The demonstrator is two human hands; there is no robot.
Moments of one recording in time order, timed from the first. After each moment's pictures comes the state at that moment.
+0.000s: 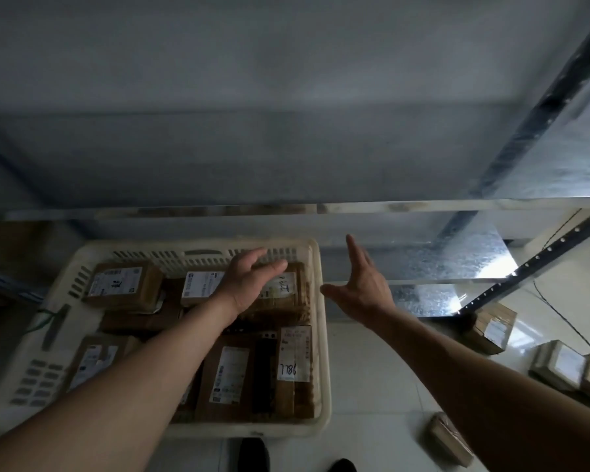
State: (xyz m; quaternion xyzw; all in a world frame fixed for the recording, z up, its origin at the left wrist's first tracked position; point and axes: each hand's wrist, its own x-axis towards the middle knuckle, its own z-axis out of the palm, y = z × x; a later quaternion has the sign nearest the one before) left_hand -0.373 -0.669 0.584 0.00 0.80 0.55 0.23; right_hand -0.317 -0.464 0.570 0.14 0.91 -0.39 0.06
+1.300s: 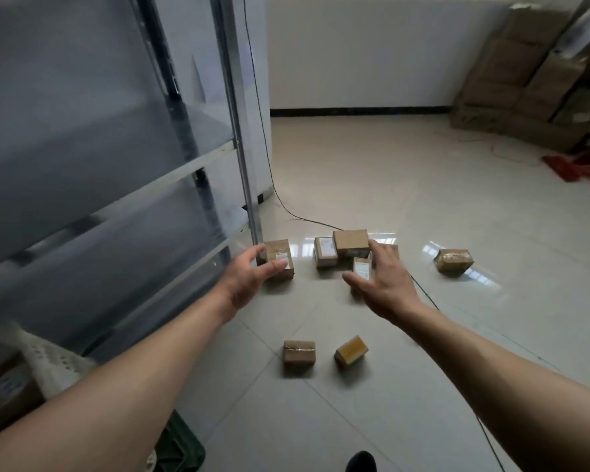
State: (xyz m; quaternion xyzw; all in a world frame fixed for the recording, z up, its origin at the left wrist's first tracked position) left_hand -0.078 -0.291 0.619 0.34 0.73 0.41 0.42; right_hand 0.141 -0.179 0.608 0.55 0.77 -0.30 -0.10
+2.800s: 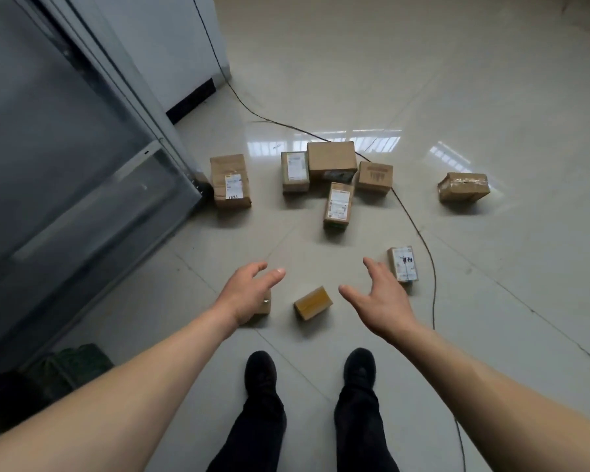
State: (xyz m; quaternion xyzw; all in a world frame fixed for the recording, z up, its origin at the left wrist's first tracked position) left_hand 0.017 -0.065 0.349 0.22 0.79 0.26 0.51; right_hand 0.230 0.034 0.356 0.60 0.69 -0.39 0.08
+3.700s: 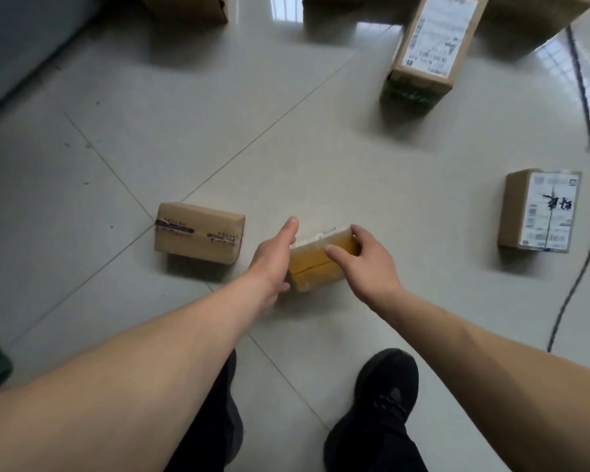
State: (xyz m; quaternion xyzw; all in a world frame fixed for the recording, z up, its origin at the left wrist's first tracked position) left_hand 0.100 -0.019 -0.154 -0.15 0.72 0.32 0.60; right_hand 0.227 0.066 -0.150 0.60 0.59 -0.52 0.13
